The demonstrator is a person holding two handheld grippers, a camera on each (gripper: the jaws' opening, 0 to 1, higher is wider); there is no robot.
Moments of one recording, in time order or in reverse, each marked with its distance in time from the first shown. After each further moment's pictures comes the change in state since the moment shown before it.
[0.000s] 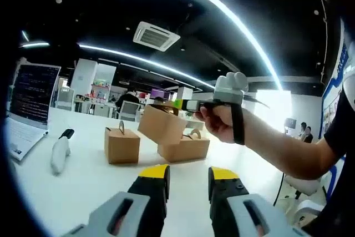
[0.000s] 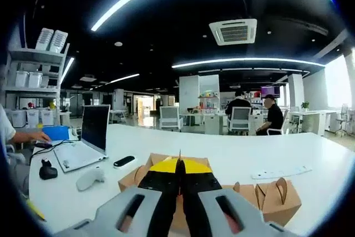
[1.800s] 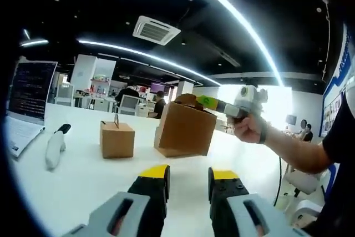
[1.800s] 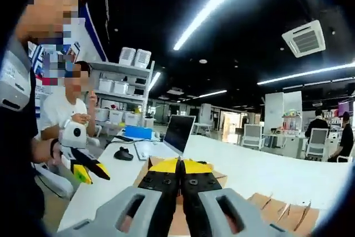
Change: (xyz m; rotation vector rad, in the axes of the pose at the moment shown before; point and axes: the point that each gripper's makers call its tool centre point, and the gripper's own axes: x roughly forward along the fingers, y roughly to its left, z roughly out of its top) left arm 0.012 -0.010 -0.013 -0.009 0.049 -0.001; right arm -0.088 0.032 -0.003 -0.082 -0.152 0.761
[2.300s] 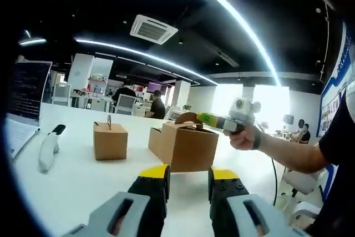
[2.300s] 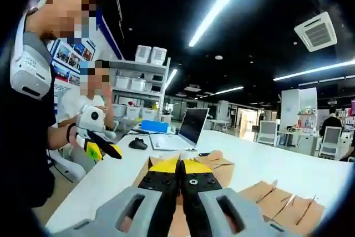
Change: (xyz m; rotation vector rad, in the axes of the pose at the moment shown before) left arm 0.014 -0.013 0.002 0.000 0.011 -0.027; right arm -0.028 0.002 -0.030 0.003 0.017 0.154
